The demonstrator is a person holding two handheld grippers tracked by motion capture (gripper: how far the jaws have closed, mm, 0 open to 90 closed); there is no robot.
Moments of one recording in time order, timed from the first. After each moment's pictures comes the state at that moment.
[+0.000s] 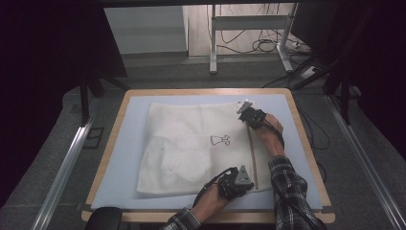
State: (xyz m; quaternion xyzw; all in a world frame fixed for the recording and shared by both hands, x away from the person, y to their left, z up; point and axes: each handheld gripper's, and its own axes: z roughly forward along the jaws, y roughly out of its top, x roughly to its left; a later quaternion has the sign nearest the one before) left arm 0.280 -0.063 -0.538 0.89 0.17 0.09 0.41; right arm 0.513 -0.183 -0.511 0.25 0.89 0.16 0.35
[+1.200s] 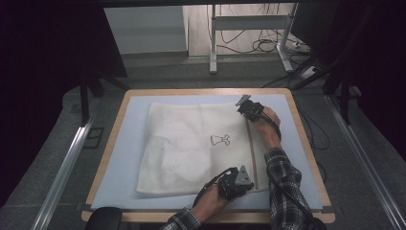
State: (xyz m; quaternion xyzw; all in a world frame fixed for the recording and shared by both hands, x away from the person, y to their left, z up) left arm 0.279 -0.063 -0.538 0.89 0.17 0.09 0.41; right arm 0.546 -0.178 -0.510 0.26 0.88 0.17 0.35
